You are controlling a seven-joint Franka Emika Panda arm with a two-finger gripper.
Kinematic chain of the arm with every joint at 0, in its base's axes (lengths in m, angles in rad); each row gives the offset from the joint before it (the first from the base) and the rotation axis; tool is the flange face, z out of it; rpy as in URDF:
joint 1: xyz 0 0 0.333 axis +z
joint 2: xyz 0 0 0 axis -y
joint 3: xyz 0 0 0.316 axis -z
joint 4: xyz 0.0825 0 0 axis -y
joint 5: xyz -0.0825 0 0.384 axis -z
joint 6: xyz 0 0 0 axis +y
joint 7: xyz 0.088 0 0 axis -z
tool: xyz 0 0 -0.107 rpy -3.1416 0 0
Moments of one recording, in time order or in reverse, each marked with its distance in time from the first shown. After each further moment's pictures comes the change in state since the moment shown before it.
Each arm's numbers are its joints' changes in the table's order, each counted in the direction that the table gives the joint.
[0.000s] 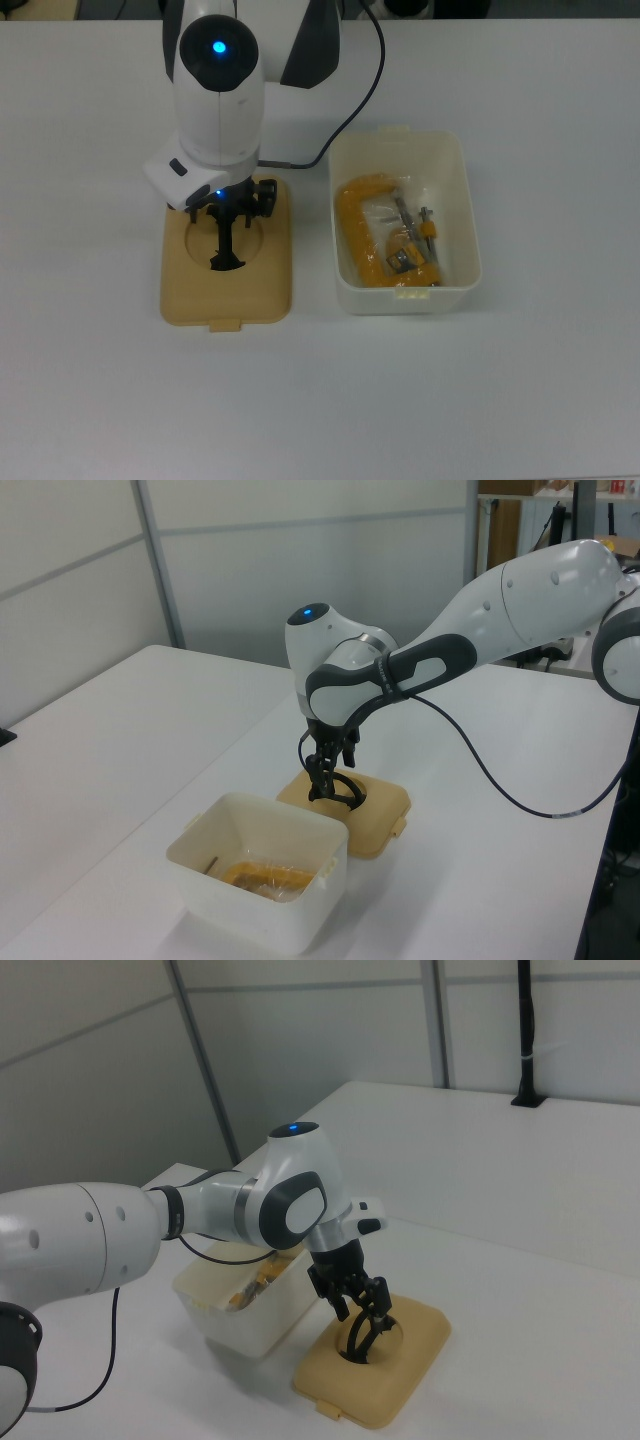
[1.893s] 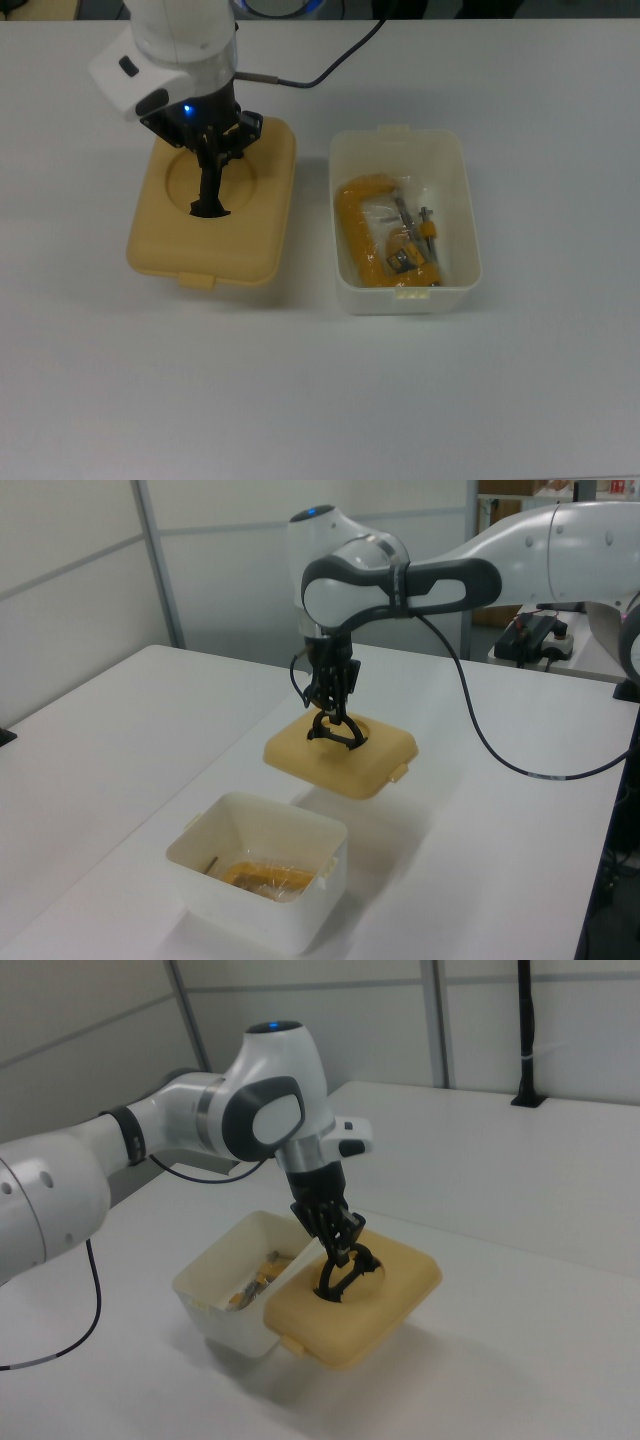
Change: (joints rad) arm -0.047 0.093 -0.033 0.238 -0.095 0.321 0.002
